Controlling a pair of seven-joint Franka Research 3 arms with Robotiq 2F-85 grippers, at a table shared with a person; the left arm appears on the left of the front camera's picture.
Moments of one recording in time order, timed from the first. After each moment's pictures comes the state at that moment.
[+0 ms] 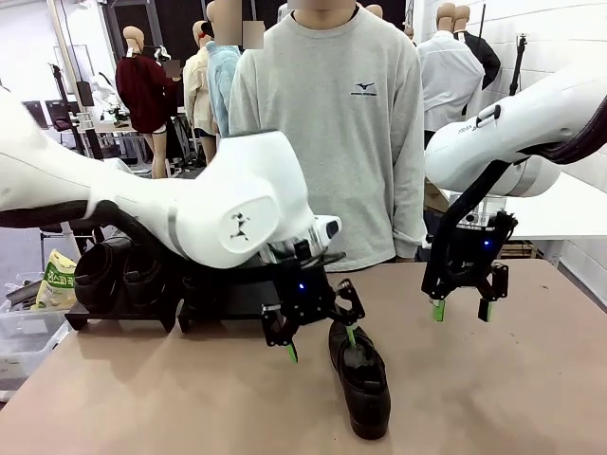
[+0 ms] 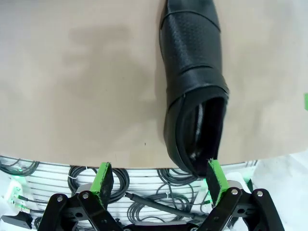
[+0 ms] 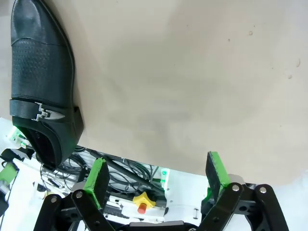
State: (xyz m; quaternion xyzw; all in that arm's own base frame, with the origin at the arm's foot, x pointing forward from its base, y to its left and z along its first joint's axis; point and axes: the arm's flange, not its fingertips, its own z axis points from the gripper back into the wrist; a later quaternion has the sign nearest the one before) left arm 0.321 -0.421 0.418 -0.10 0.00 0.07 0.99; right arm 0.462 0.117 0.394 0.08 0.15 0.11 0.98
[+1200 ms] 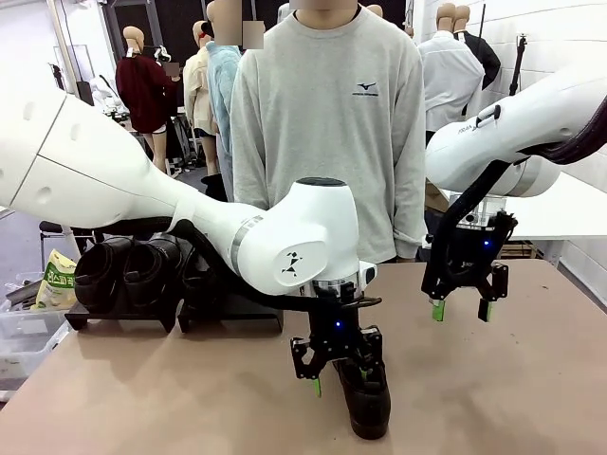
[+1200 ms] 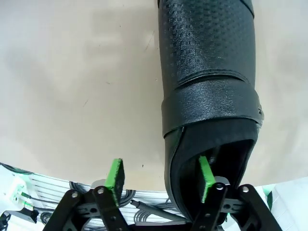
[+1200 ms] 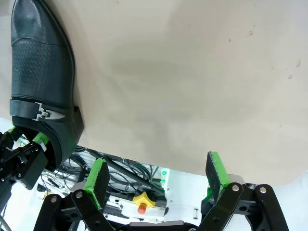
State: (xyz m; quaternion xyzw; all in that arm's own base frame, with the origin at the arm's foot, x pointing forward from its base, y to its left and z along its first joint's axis) left arm 0.332 -0.467 0.352 -0.03 0.03 0.06 1.00; right arm 0.462 0.117 0.395 0.08 0.15 0.11 0.98
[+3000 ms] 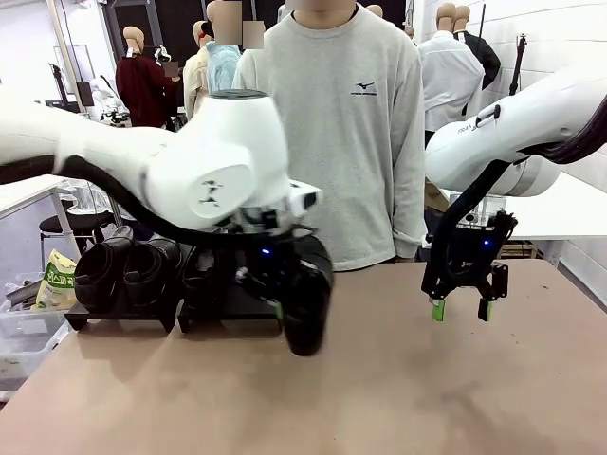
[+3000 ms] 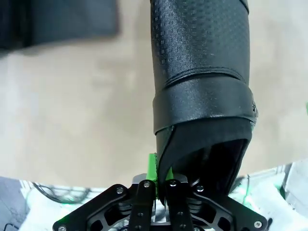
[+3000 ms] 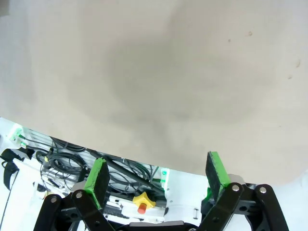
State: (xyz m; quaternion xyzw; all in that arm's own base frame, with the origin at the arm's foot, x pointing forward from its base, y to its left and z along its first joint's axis) left arm 0.351 -0.370 0.470 -0.04 -0.09 -0.01 1.00; right arm 0.462 0.117 0.395 0.08 0.15 0.11 0.98
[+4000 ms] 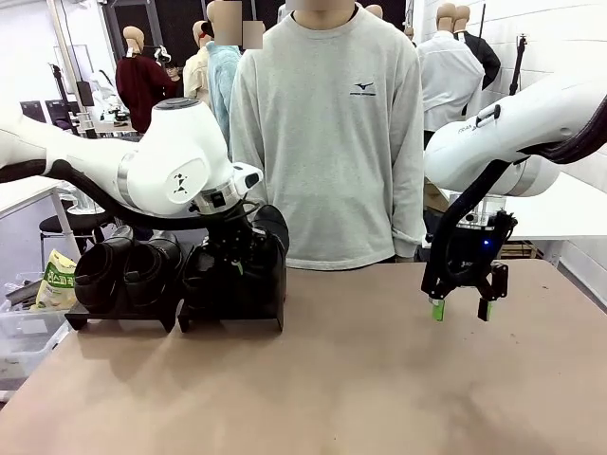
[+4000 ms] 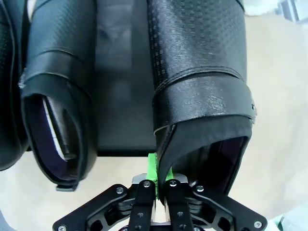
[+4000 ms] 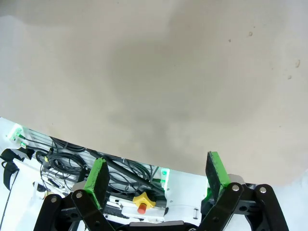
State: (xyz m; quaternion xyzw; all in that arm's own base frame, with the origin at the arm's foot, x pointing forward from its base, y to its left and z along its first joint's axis) left arm 0.486 -0.270 0.460 -0.06 -0.15 0.01 0.99; right arm 0.462 0.117 0.395 0.08 0.15 0.11 0.98
